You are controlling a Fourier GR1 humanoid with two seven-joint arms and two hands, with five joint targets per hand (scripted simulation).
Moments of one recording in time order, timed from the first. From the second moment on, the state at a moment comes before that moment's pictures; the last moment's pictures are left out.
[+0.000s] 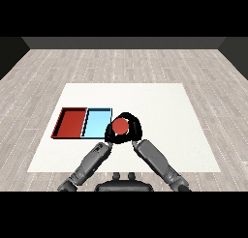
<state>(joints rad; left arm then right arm) -0.38 0.02 -0.54 -1.20 0.37 0.52 -0.36 -0.45 -0.01 0.56 -1.49 -0.26 -0.54 -0.35</state>
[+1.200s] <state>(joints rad) -0.37 0.01 -0.54 -1.21 0.37 0.62 -0.48 -0.41 0.00 0.51 -1.52 -0.17 -0.50 -0.19</state>
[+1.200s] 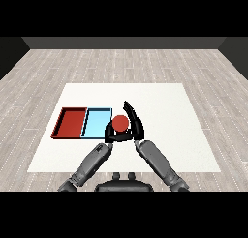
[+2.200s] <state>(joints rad) -0.37 0.13 -0.35 -1.31 0.30 0.58 -0.38 -0.10 -0.15 0.31 -1.86 -0.28 -0.30 -0.20</state>
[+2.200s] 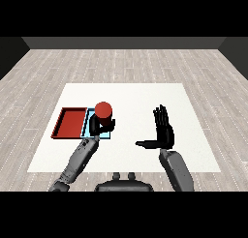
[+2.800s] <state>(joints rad) -0.37 0.43 -0.18 -1.22 0.23 0.53 -0.23 0.06 -0.21 0.17 -1.85 -0.36 -0.20 -0.25</state>
